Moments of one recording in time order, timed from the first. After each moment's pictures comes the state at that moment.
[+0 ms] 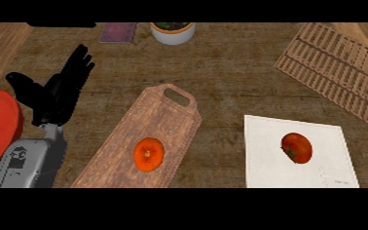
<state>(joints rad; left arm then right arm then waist) -0.28 0.26 0.03 -1.48 0.16 0.05 0.21 -0.05 -1.12 -0.39 -1.40 -0.37 0.30 -0.21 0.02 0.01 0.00</state>
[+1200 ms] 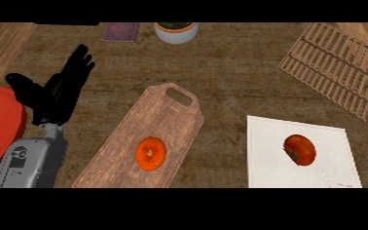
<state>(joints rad) -0.28 0.24 0.06 -1.47 0.14 0.01 0.20 -0.65 -1.05 -0.28 -0.49 0.00 0.29 -0.56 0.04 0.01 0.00</state>
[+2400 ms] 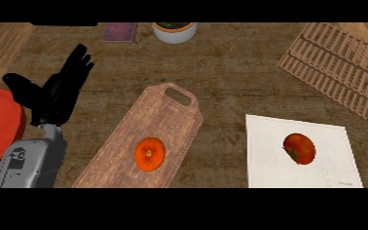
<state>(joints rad) -0.28 0.23 0.07 -1.49 0.14 0.01 0.21 -0.74 -1.30 -0.36 -0.20 -0.03 0.67 -0.51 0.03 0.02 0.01</state>
